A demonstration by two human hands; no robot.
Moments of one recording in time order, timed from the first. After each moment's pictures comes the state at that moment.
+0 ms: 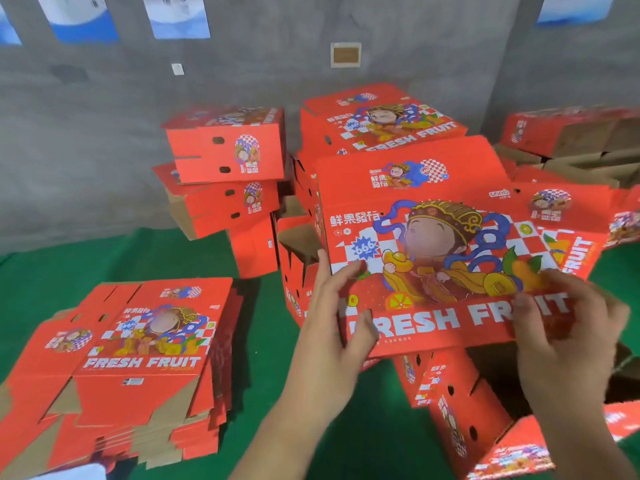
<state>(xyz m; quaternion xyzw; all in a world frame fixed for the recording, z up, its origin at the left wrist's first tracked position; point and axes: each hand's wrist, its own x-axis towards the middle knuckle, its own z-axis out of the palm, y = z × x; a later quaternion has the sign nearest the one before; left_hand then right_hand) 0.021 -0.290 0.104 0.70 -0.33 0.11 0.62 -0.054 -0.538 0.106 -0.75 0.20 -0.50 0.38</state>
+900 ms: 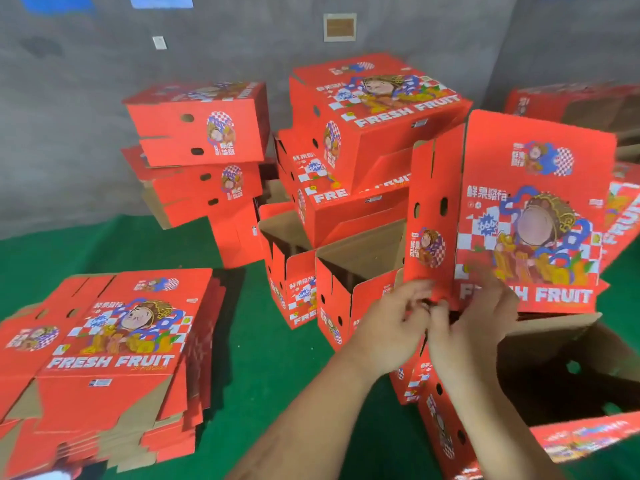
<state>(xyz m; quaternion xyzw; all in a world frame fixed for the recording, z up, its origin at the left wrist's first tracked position) 0.074 -0.414 0.066 0.76 -0.28 -0.14 0.57 0.023 -0.518 0.053 -0.79 0.21 -0.46 0.35</state>
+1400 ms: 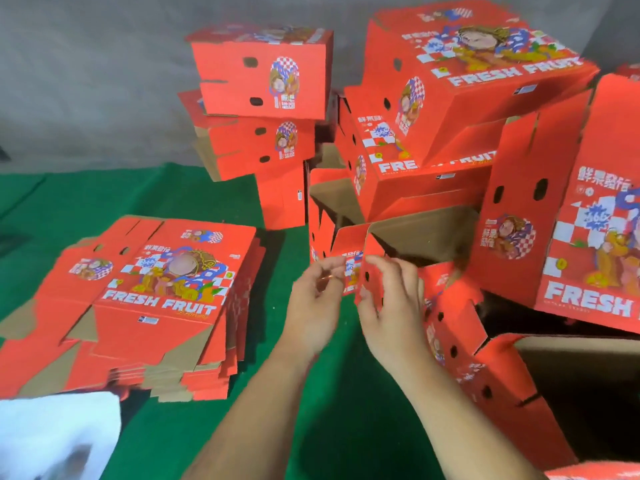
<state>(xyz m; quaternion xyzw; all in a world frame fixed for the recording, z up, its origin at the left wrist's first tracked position) 0.113 -0.276 0.027 0.69 -0.03 0.04 0.72 0.085 -0.403 0.020 -0.89 -0.02 -0.28 0.36</state>
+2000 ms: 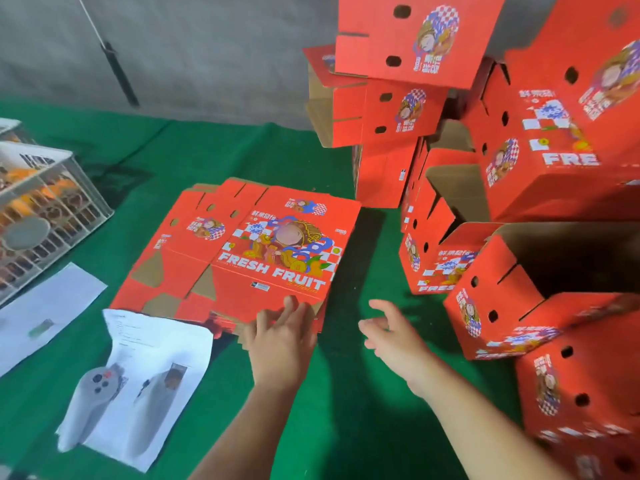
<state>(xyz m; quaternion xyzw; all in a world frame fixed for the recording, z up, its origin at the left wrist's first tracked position) 0.062 -0.093 -0.099 0.97 0.13 0.16 0.09 0.109 -0.287 -0.044 -0.80 0.06 0.25 0.55</state>
